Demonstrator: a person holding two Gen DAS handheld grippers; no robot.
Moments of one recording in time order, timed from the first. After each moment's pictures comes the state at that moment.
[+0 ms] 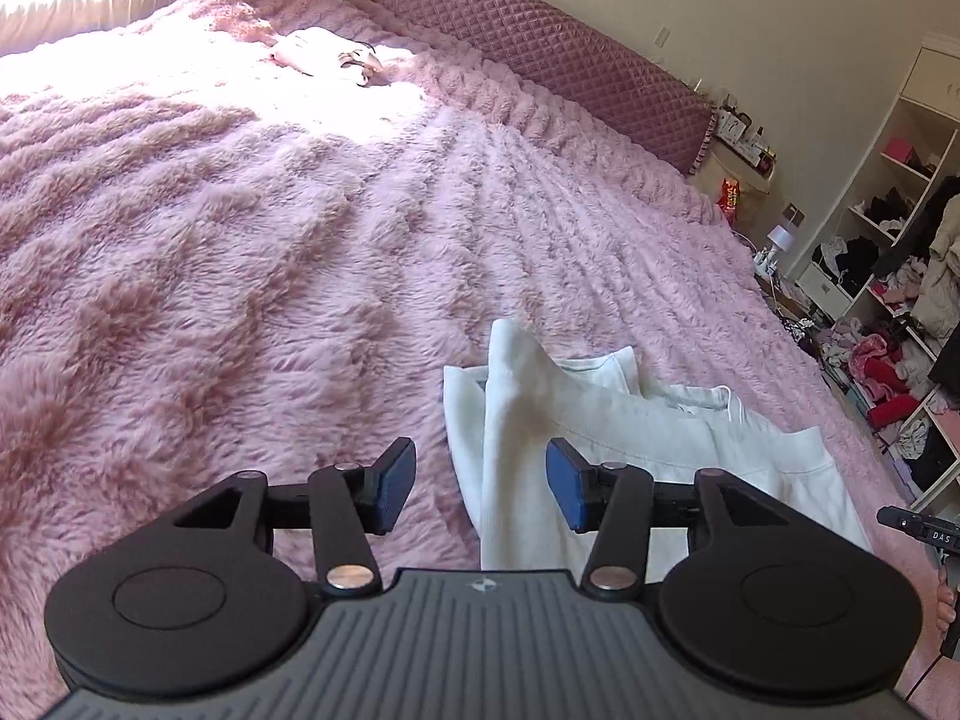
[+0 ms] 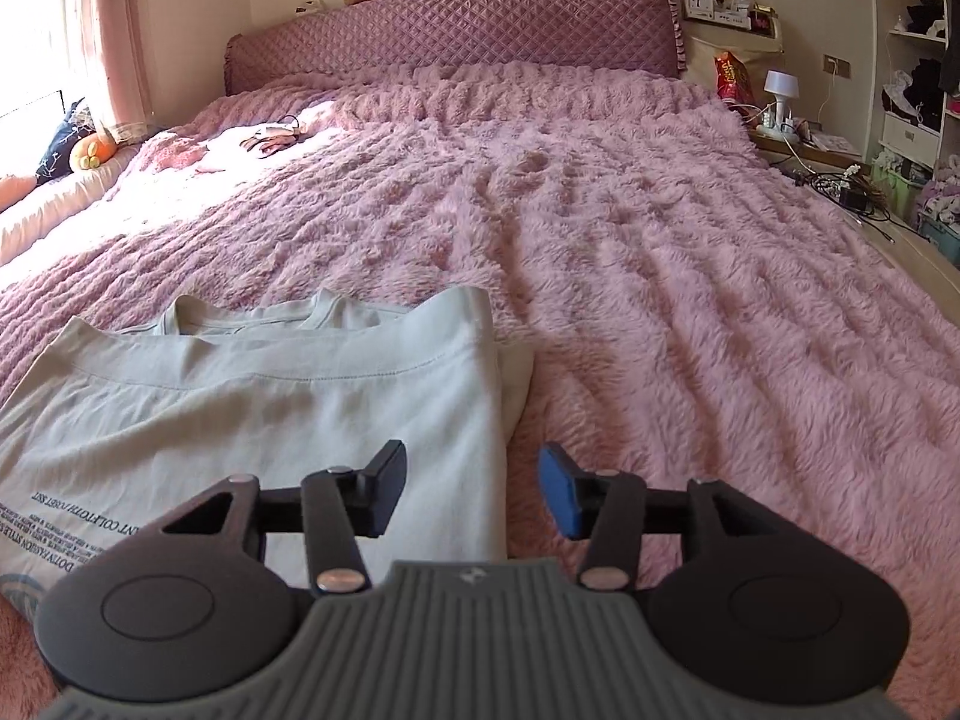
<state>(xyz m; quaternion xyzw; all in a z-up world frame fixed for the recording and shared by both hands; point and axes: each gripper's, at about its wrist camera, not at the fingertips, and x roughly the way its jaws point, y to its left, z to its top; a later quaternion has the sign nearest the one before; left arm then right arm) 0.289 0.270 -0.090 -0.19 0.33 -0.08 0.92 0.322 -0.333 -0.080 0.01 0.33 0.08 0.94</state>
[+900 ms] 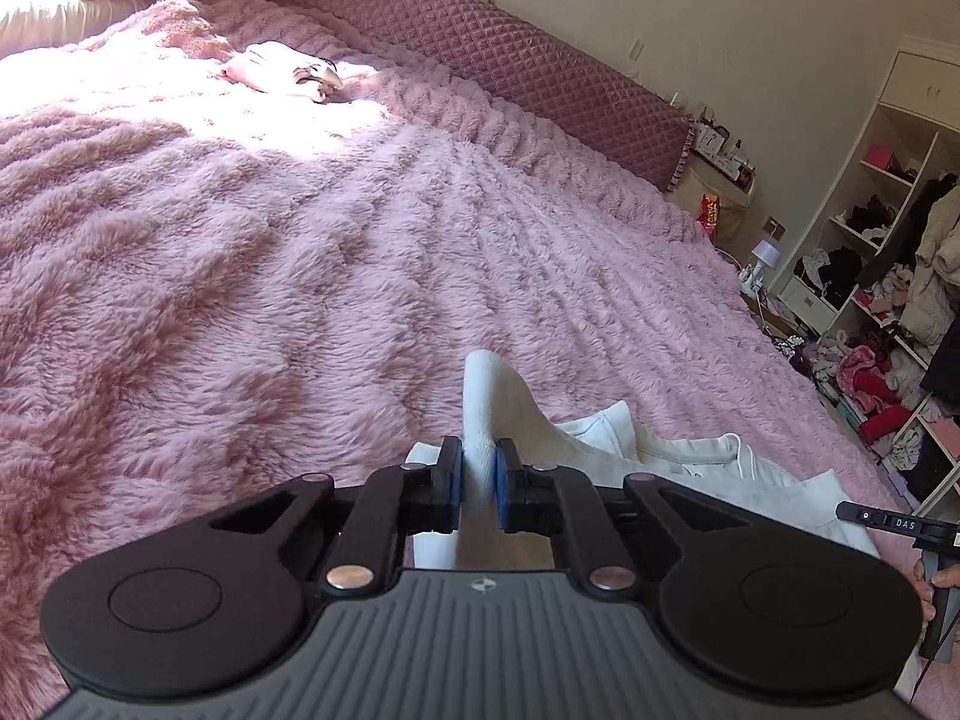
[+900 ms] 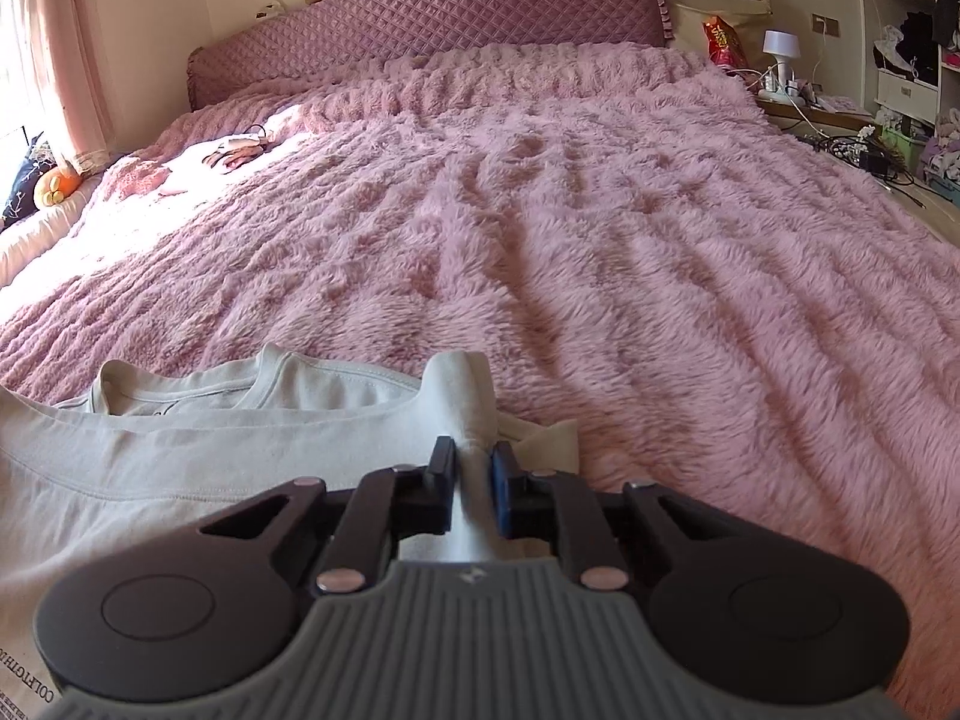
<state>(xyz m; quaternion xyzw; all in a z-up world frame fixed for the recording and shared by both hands) 0.348 0.243 -0.110 -0.20 0.28 -0.10 0.93 0.426 -0.313 -0.119 0.06 0.34 0.07 0.94</state>
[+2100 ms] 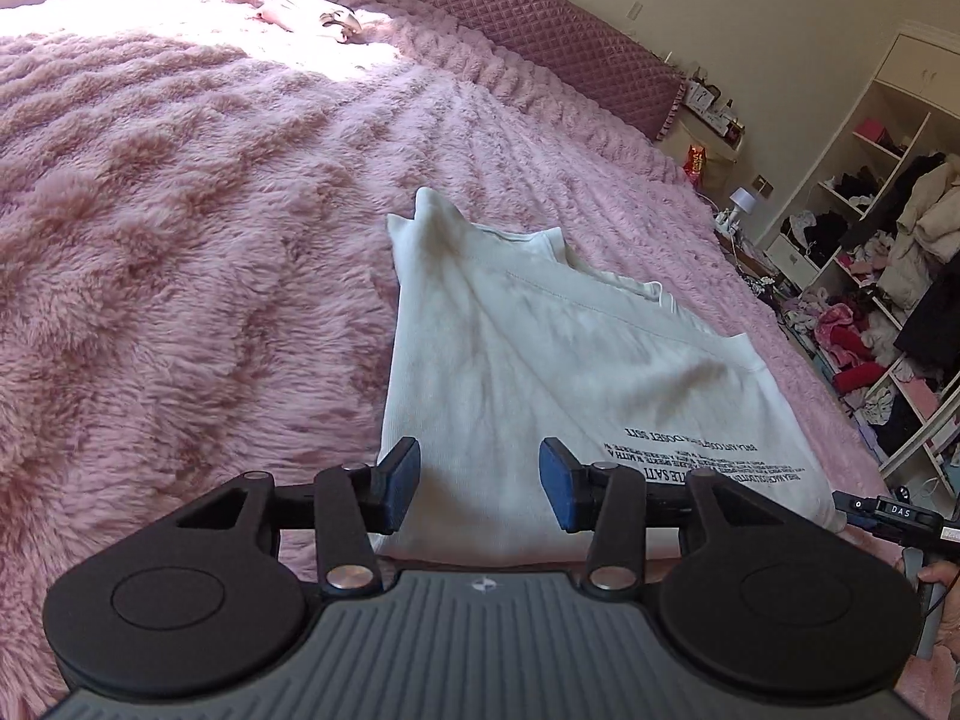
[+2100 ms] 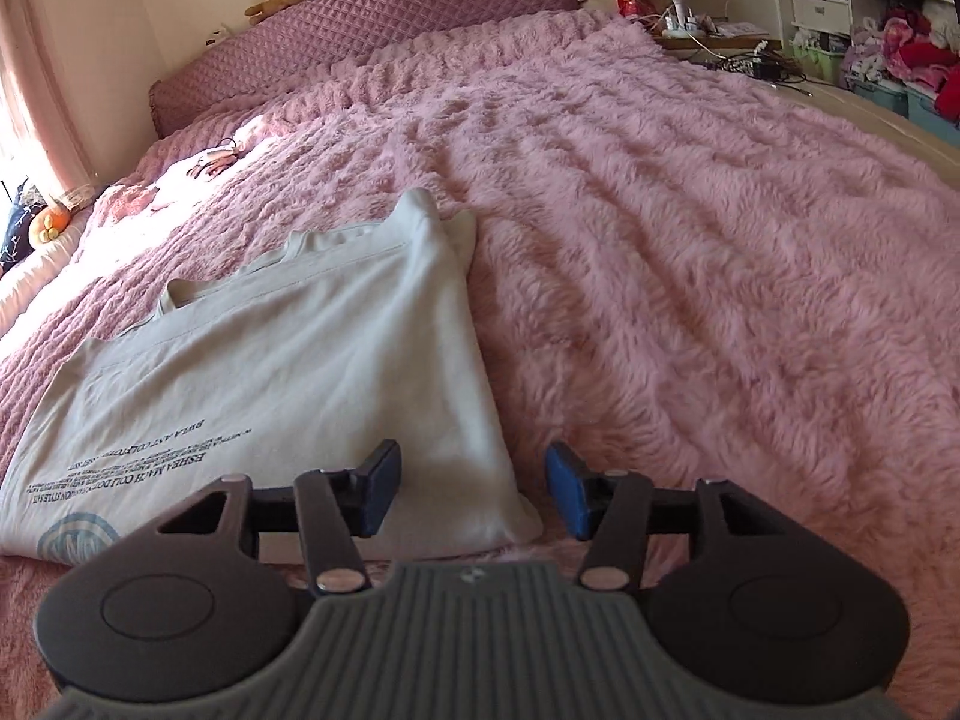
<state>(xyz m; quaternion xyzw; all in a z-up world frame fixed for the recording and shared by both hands) 0.180 0.237 -0.116 -0.21 0.35 -0.11 0.91 0.211 -0.354 -0.123 0.15 0.37 0.03 0.92</state>
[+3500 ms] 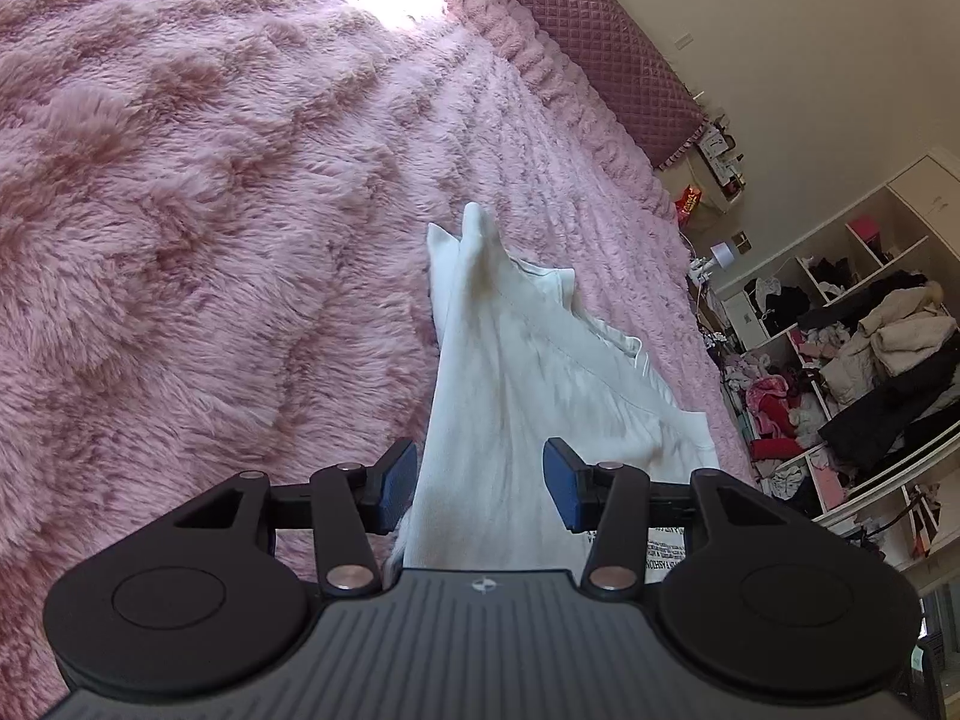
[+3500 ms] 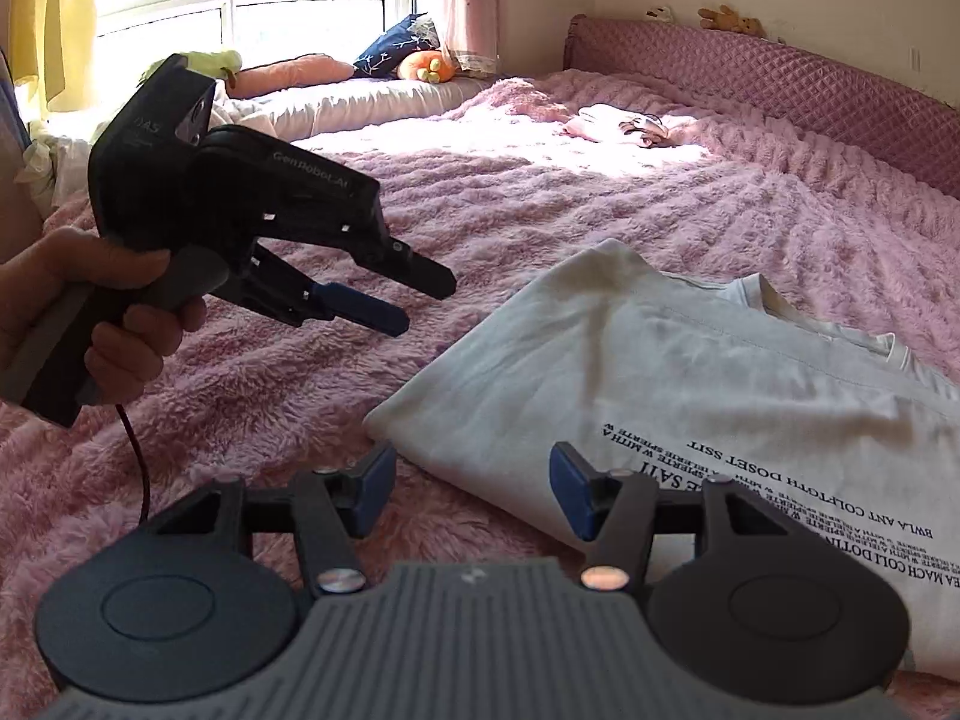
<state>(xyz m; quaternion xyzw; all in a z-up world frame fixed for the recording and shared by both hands) 0.222 0.304 -0.121 -0.36 0.38 -0.15 0.84 0.140 0.023 -0.093 -0.10 0.29 0.33 0.89</state>
